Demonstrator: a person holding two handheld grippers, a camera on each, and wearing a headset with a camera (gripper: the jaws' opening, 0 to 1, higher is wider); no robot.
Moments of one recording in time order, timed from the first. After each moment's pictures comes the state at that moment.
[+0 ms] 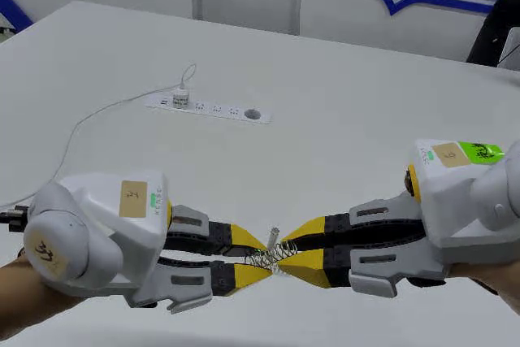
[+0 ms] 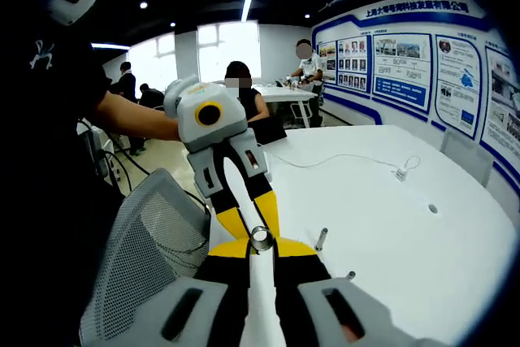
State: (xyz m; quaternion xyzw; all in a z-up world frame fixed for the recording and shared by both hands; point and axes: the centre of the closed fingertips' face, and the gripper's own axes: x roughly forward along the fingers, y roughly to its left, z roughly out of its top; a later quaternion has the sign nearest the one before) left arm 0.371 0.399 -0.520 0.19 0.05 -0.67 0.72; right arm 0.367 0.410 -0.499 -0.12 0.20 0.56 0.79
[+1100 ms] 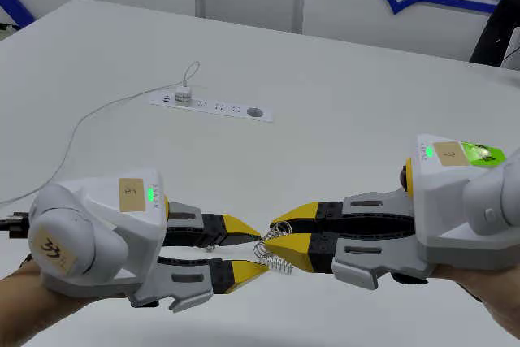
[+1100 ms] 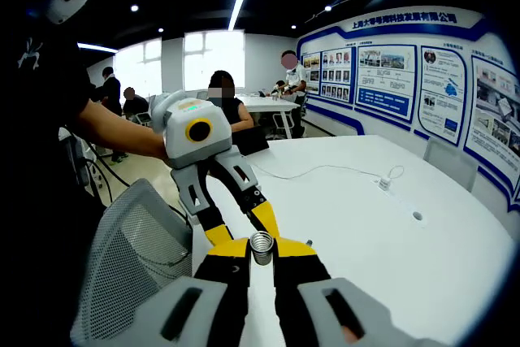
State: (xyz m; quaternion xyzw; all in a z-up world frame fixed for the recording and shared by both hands) left arm 0.383 0.406 -0.521 0.14 0.06 -0.64 0.76; right arm 0.383 0.415 -0.494 -0.13 0.18 0.52 0.83
